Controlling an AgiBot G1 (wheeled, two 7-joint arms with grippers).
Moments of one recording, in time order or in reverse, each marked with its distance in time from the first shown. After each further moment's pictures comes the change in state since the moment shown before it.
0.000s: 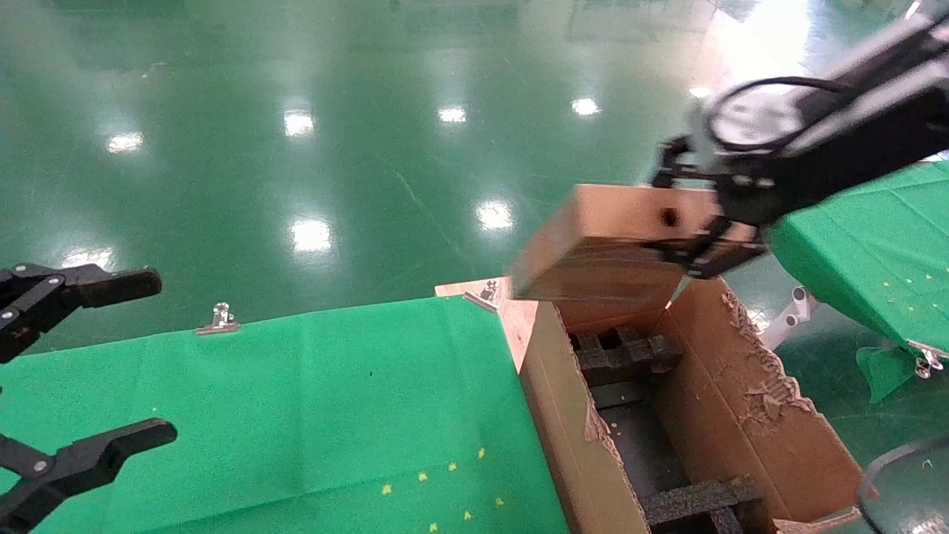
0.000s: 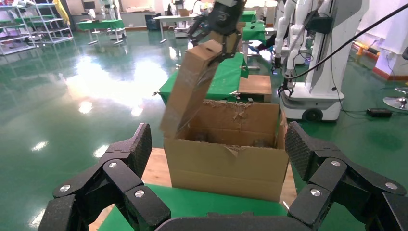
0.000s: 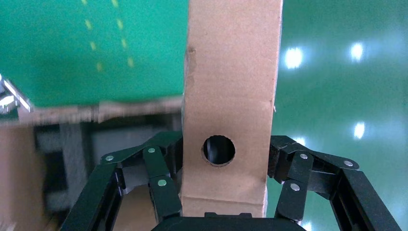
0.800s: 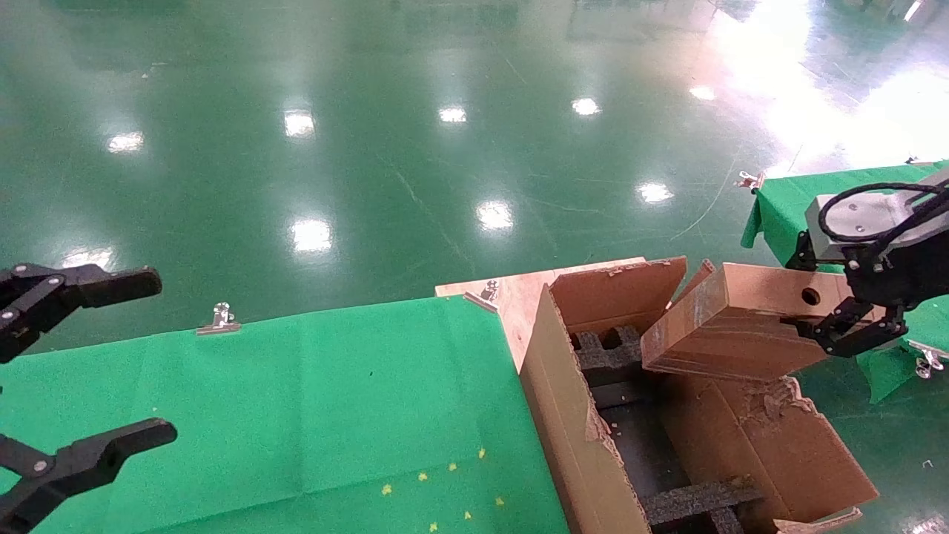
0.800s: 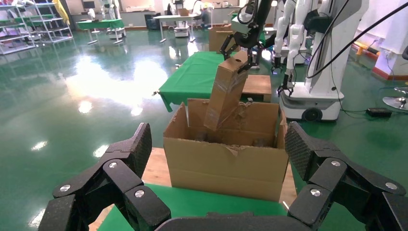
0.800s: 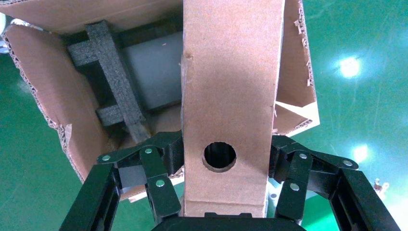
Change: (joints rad) left arm 0.000 0.000 0.000 0.000 -0.001 0.000 0.000; right arm 0.049 0.124 -0.303 -0.141 -0.009 0.030 0.009
